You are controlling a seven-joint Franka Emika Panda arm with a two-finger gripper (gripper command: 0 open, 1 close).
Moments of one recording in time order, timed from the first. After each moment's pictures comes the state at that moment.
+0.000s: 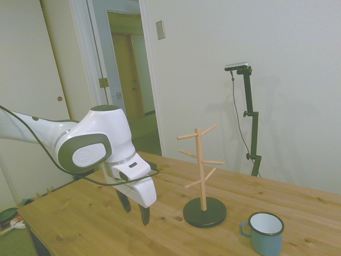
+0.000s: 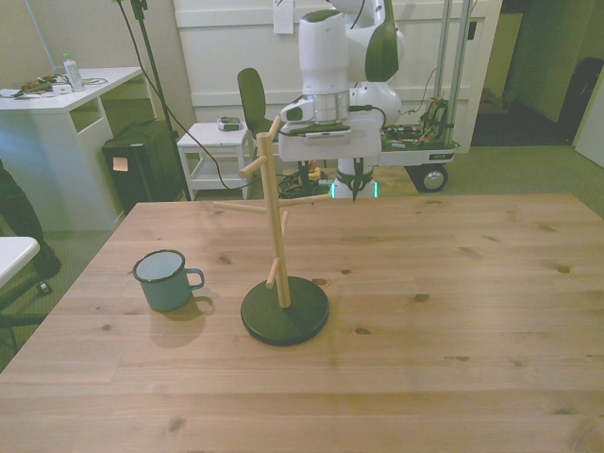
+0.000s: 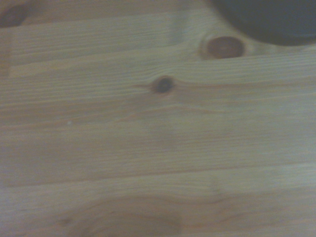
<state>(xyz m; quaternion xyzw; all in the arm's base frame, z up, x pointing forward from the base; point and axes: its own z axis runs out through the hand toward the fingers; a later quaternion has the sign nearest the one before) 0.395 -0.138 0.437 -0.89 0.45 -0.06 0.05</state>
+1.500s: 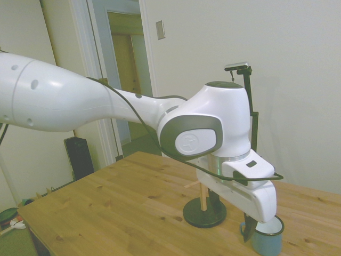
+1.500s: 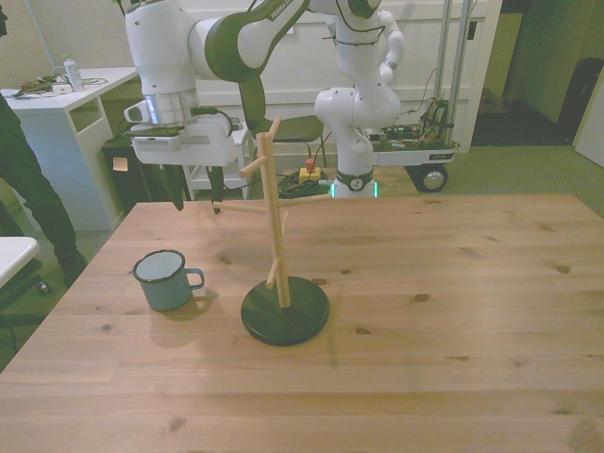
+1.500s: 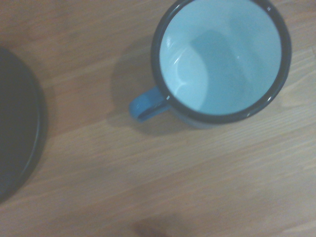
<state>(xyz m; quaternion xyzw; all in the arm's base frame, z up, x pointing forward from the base) 0.469 -0.392 0.468 -0.83 0.55 -0.05 0.04</state>
